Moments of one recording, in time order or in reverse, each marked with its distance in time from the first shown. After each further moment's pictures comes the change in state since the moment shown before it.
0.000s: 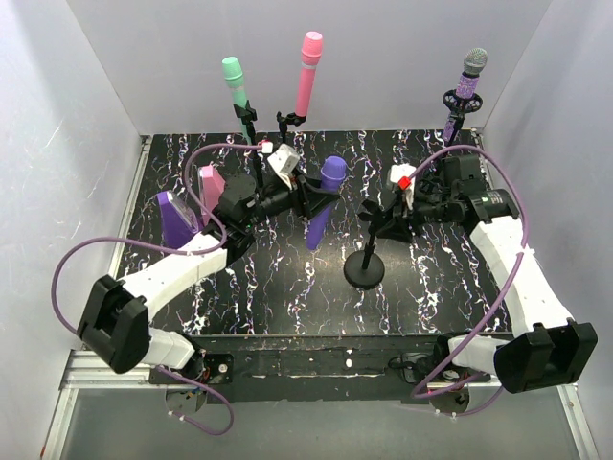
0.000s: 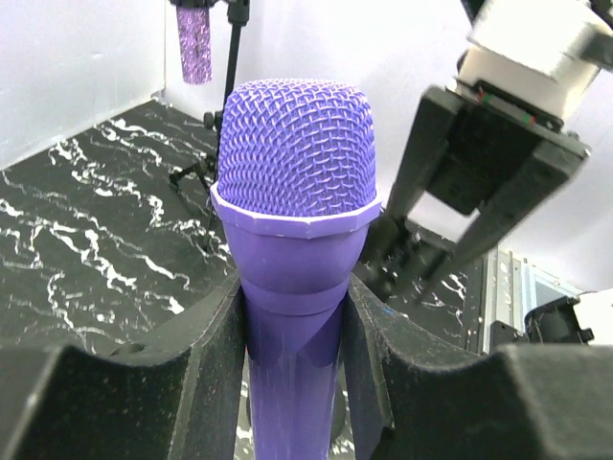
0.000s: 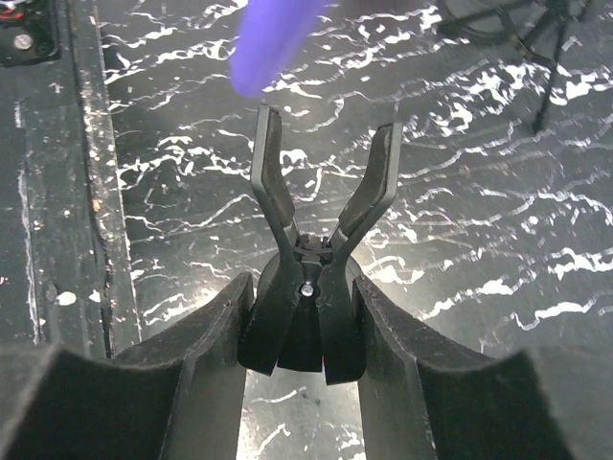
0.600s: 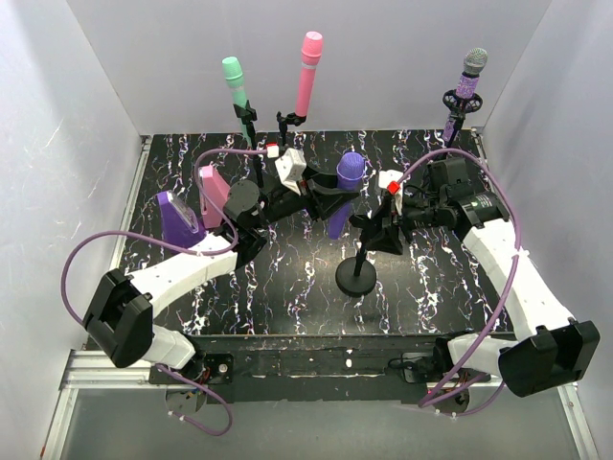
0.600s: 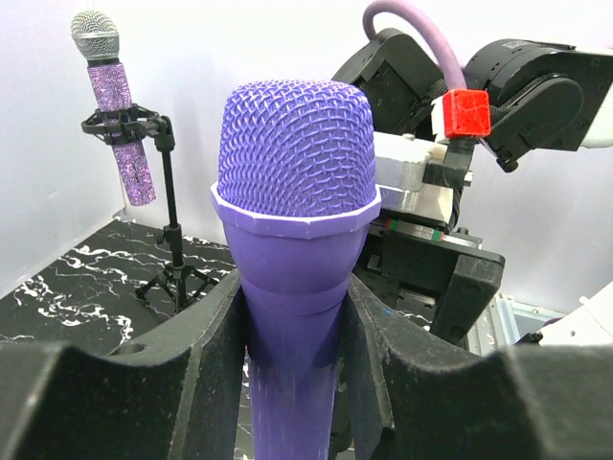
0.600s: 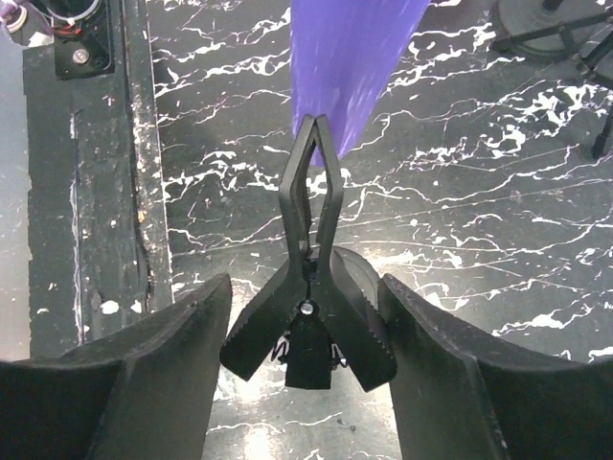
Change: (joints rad) left arm -0.093 0.065 0.043 0.276 0.012 0.018; right arm 0.116 -0.011 -0.017 0.031 -0.007 0.071
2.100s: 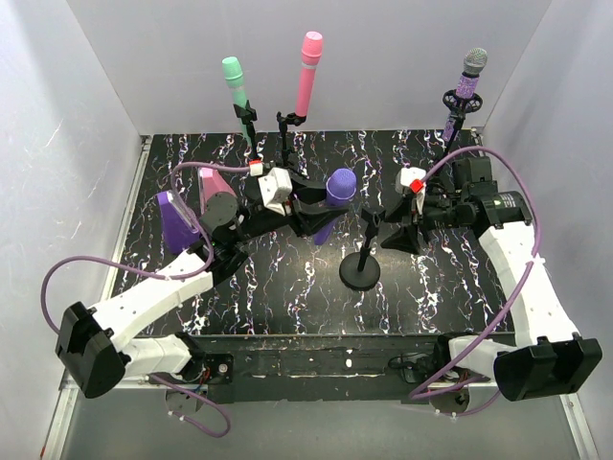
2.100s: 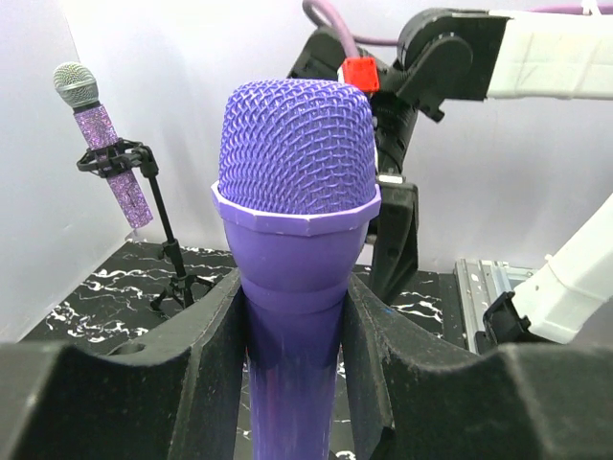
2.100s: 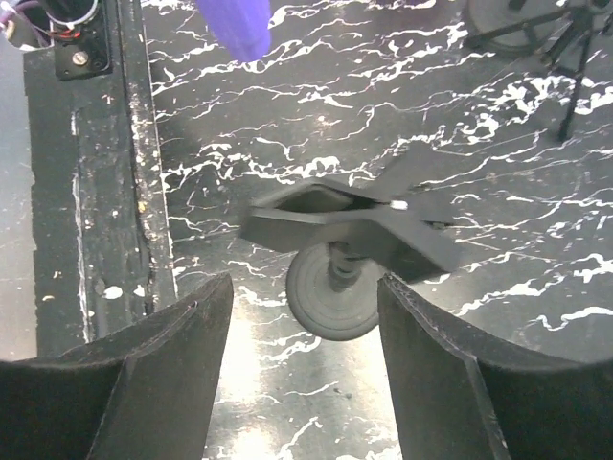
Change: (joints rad) left arm -0.042 -0.203 -0.038 -0.159 0.034 0.153; right arm -0.129 -0.034 0.031 -0.159 -0.077 -0.103
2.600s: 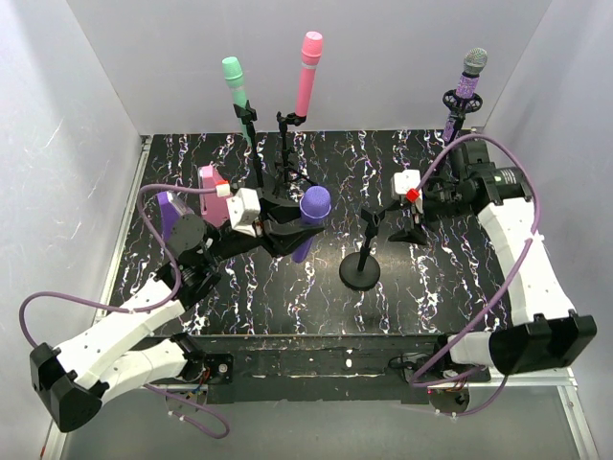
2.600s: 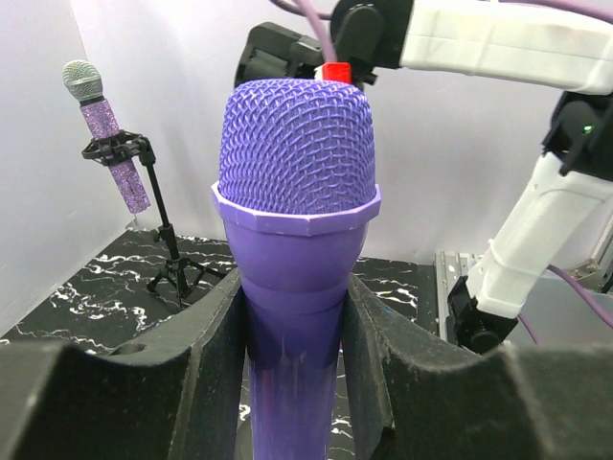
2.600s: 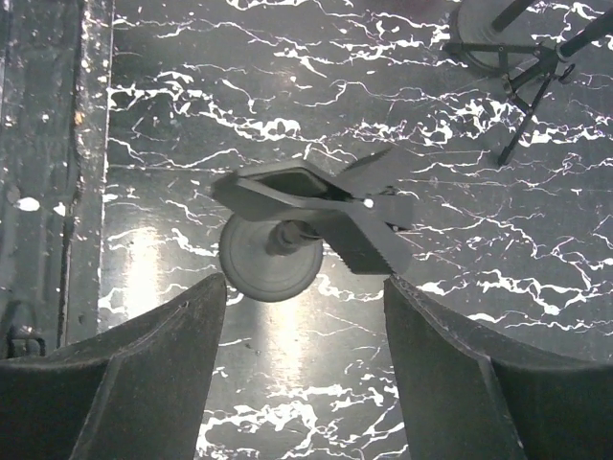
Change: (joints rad) left arm 0.000 -0.259 -0.109 -0.156 -0.019 -0.009; right arm -0.002 0.103 0.201 -0.260 0.079 -0.448
